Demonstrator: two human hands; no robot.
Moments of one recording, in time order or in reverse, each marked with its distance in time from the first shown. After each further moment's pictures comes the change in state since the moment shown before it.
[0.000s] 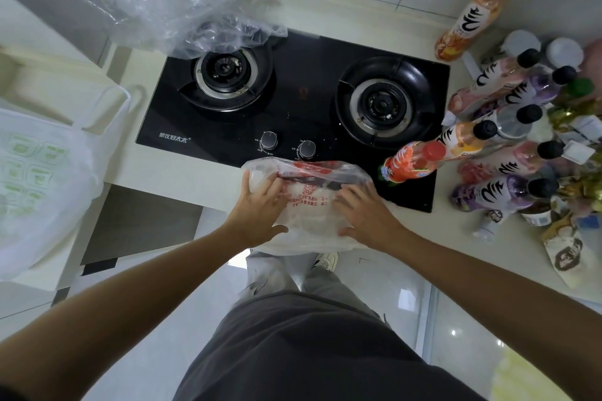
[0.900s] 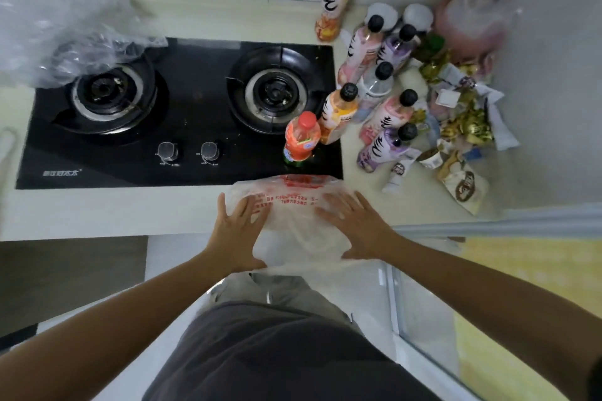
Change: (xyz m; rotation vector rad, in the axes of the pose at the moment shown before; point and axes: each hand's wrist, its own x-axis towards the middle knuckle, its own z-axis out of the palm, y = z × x) left_hand 0.028 0.126 -0.027 0.056 -0.176 0.091; right_hand -0.153 0.062 0.065 0.012 -0.163 0.204
